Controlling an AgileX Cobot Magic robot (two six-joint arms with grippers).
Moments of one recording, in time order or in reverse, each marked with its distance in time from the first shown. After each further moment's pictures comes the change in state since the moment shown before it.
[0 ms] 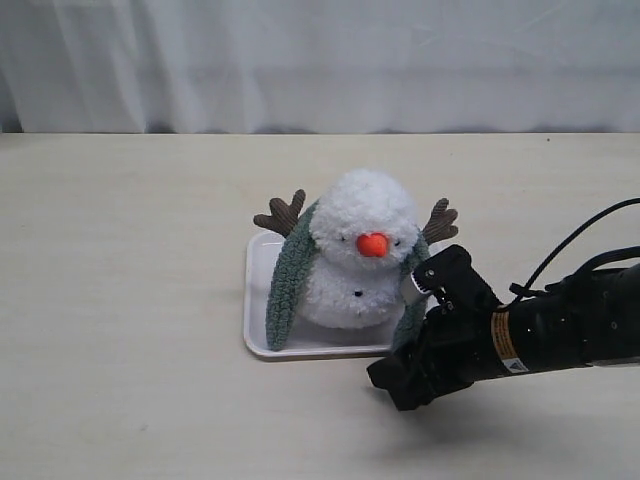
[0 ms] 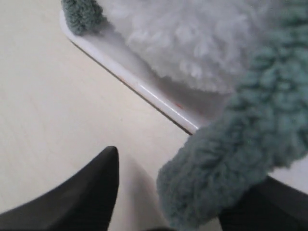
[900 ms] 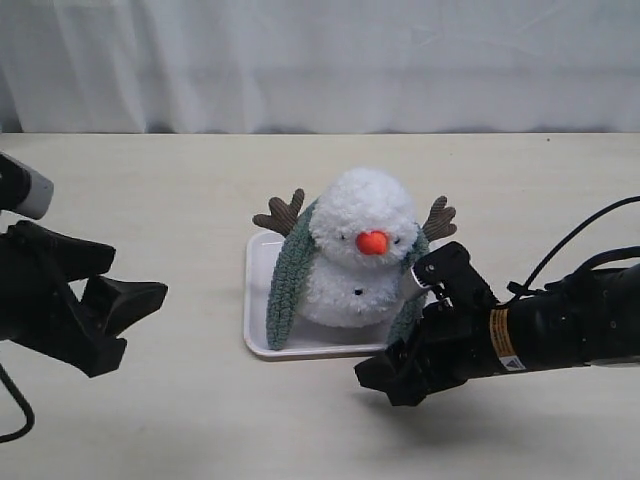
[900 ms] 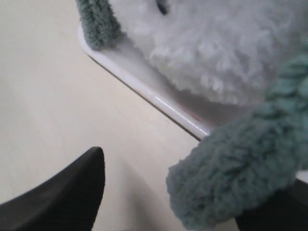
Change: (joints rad) left arm 0.000 0.568 0.000 -0.328 -0.045 0.379; right arm 0.000 0.000 0.000 0.025 -0.051 -0.002
